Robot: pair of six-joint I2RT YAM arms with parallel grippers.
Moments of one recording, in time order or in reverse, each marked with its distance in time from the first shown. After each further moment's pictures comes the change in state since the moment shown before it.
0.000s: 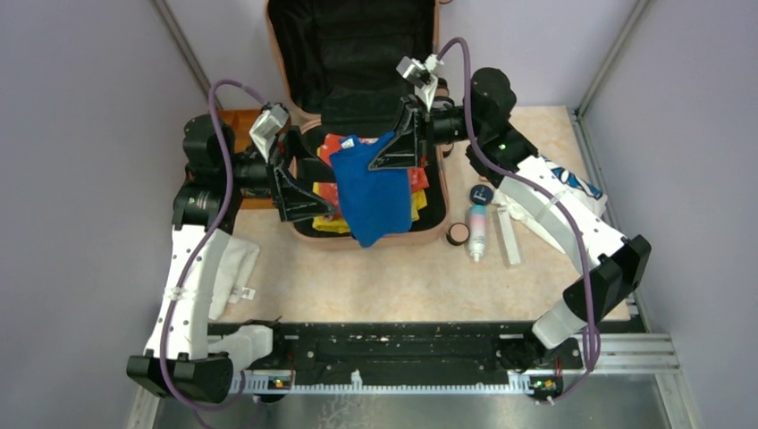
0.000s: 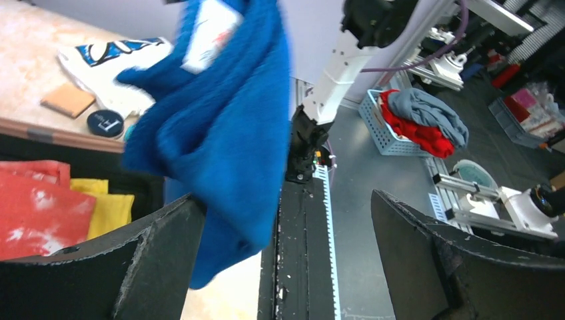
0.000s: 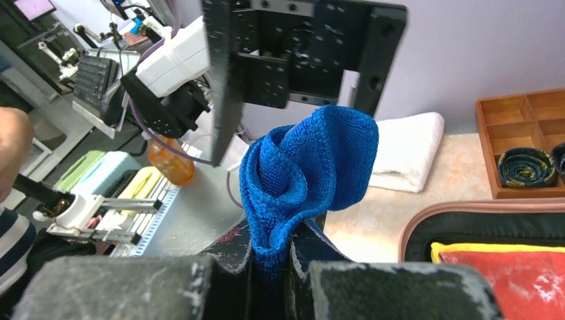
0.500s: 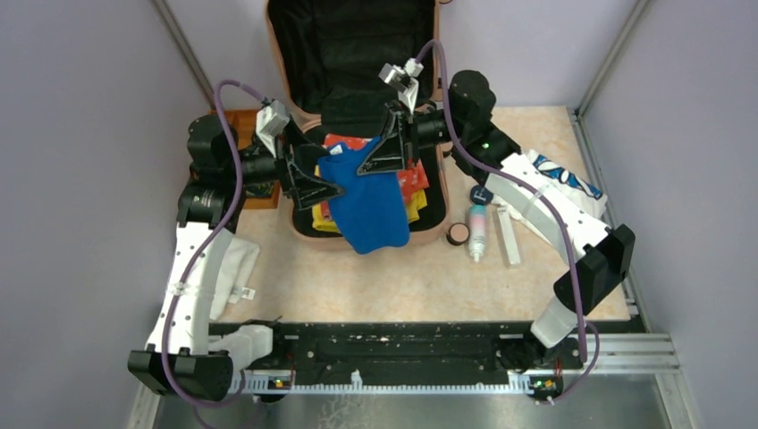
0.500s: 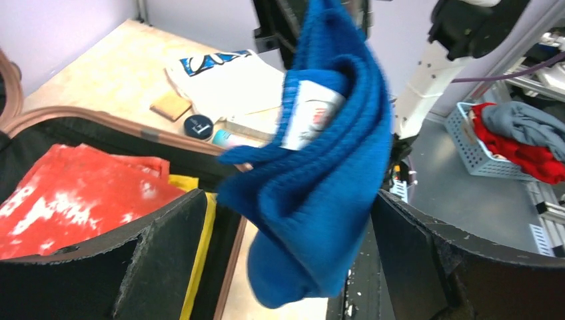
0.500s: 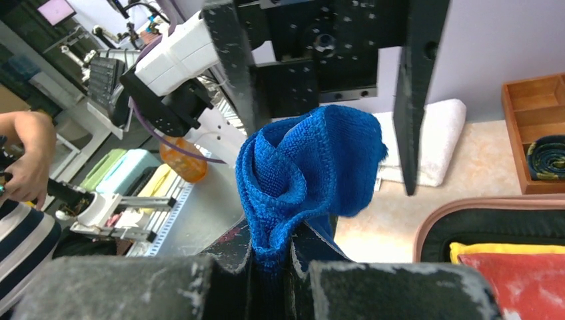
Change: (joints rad) left arm -0.004 -0.027 -0.051 0.148 -0.161 0.037; right arm 0.031 0.072 0.019 0.000 0.002 0.030
